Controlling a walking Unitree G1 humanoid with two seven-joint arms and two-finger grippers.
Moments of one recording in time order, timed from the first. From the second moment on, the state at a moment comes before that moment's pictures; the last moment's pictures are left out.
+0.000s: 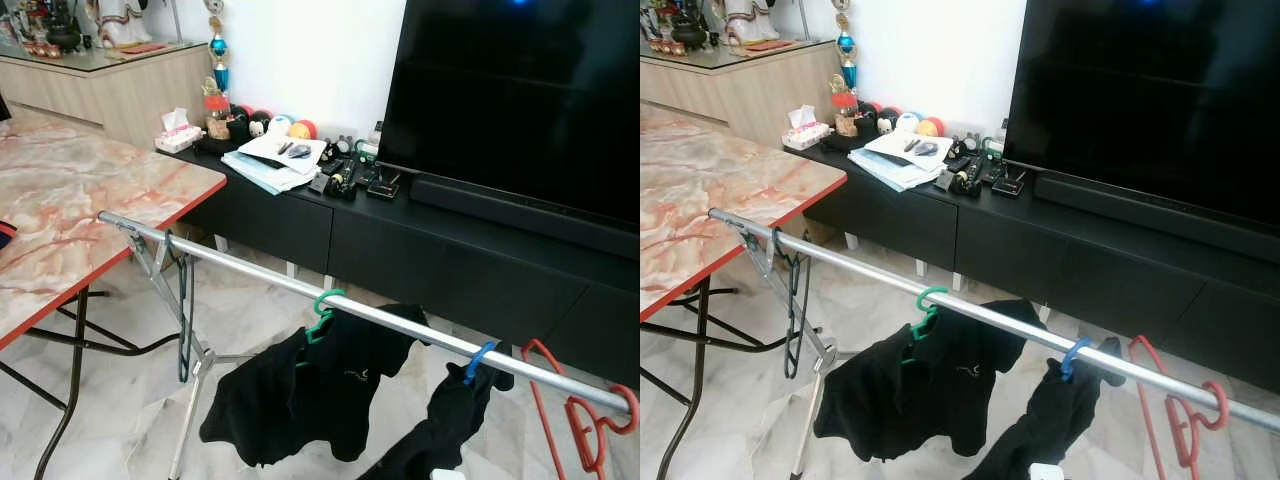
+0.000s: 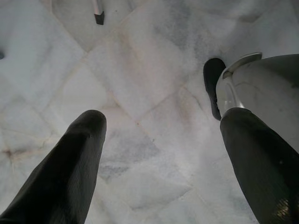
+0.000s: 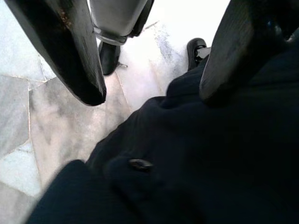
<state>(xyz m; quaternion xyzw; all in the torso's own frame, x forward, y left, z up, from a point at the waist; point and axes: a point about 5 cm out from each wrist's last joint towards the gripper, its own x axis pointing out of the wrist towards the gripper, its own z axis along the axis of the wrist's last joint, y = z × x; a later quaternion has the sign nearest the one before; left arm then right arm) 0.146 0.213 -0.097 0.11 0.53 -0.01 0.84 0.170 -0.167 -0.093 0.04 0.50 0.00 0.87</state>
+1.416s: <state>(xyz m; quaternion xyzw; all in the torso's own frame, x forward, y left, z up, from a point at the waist) 0.140 0.233 -0.094 0.13 0.53 0.00 0.84 0.178 -0.163 -0.090 0.05 0.49 -0.02 0.87</state>
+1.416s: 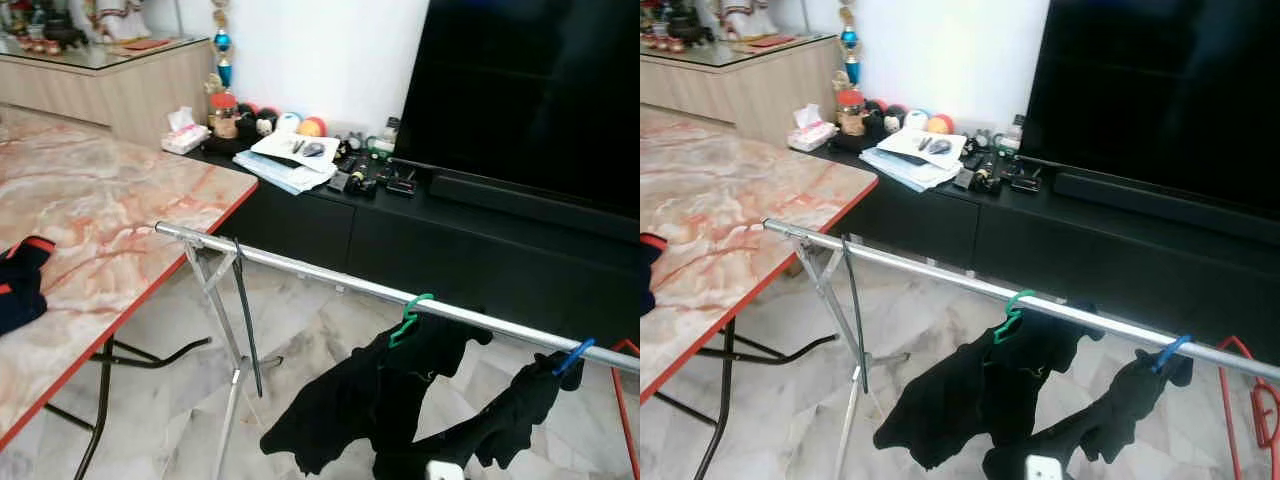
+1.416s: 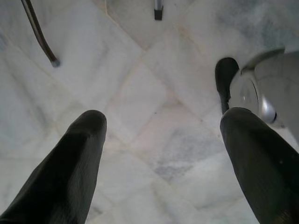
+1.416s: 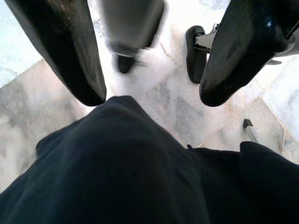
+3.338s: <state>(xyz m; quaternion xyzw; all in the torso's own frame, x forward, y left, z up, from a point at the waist) 0.115 0.231 -0.101 0.11 0.53 -0.02 0.84 0.185 -0.208 0.036 0.04 0.23 -0.16 0.96</state>
